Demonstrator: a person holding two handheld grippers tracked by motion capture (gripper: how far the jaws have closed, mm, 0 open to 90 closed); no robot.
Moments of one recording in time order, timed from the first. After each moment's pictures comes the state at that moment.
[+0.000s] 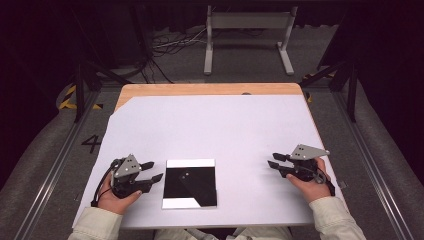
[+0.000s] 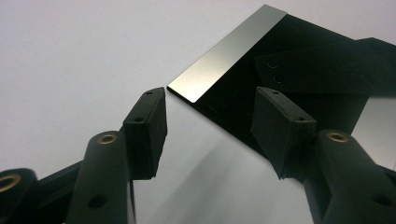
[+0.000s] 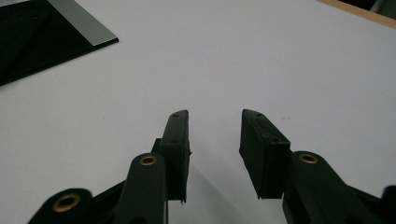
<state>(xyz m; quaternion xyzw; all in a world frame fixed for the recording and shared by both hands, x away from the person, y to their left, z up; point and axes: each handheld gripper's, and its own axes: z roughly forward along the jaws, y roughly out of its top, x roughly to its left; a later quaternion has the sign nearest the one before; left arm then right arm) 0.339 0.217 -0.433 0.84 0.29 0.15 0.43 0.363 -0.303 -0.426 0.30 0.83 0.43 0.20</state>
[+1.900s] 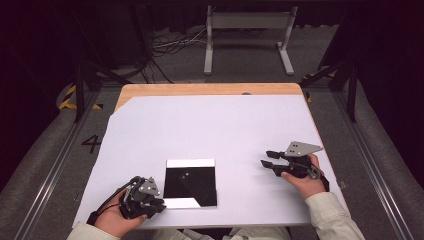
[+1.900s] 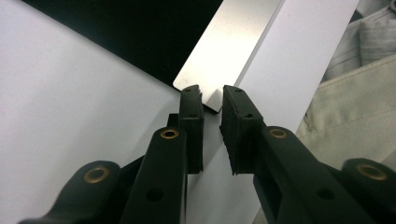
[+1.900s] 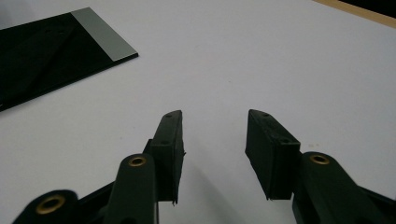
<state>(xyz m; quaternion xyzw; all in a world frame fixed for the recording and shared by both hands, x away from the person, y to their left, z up) 0.297 0.179 -0.429 0.94 0.26 0.01 0.24 0.374 -0.290 -0.426 0.28 0.83 0.45 0.17</state>
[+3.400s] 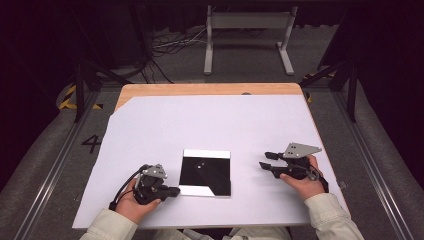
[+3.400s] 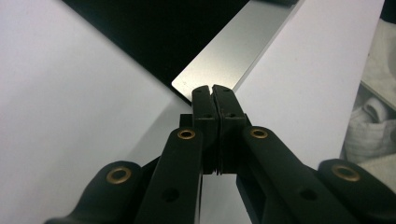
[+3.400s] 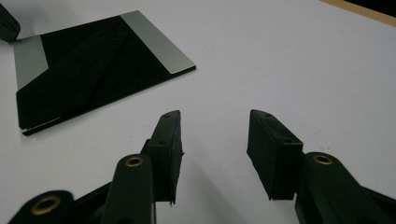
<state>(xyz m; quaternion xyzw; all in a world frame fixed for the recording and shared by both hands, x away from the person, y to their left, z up) 0.336 0.156 -0.445 0.88 0.30 -0.04 0.36 0.370 -0.286 -0.426 0.27 0.83 0.45 0.17</state>
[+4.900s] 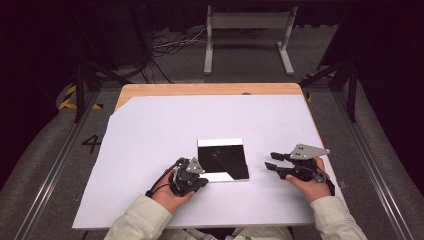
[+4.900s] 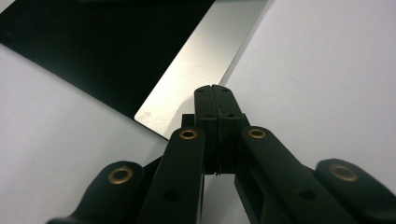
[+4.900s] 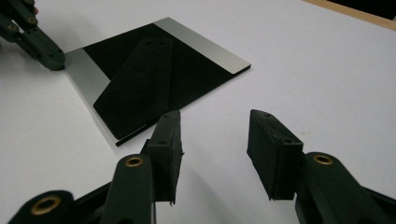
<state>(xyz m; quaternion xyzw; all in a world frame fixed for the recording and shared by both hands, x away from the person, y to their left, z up) 0.354 0.067 -0.442 0.91 0.25 0.05 0.34 0.363 -0.300 -0.424 0.28 0.82 0.46 0.18</state>
